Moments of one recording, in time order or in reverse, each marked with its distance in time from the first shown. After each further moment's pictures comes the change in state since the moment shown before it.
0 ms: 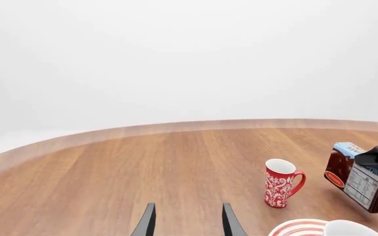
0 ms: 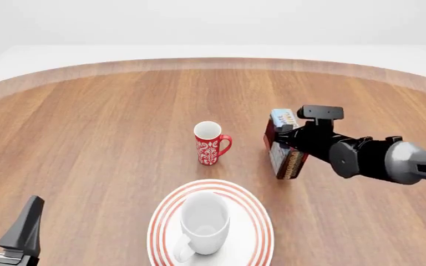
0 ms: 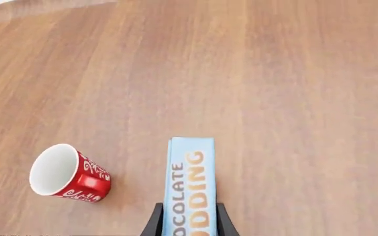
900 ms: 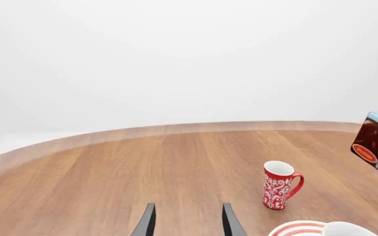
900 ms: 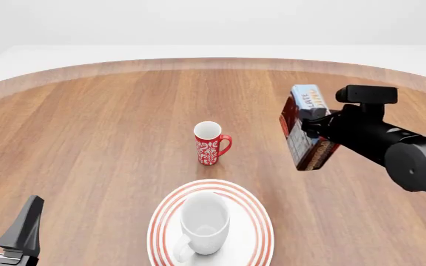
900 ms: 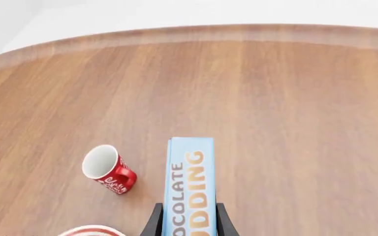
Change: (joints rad) left arm -0.005 0.000 0.000 -0.008 -0.004; right arm -0.003 -0.425 0.092 0.195 -0.021
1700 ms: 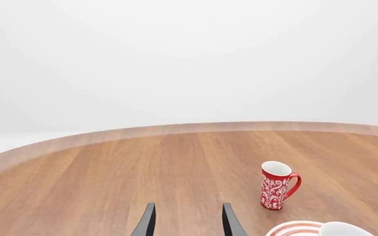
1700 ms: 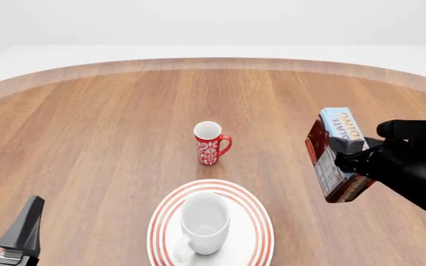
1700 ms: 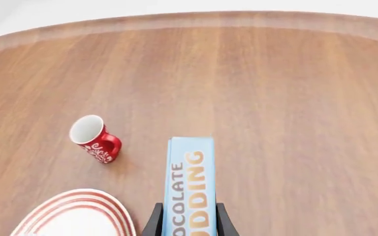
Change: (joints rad) left arm -0.007 0.000 0.000 -0.001 -0.008; right arm -0.064 -0.325 0.212 0.126 -0.038
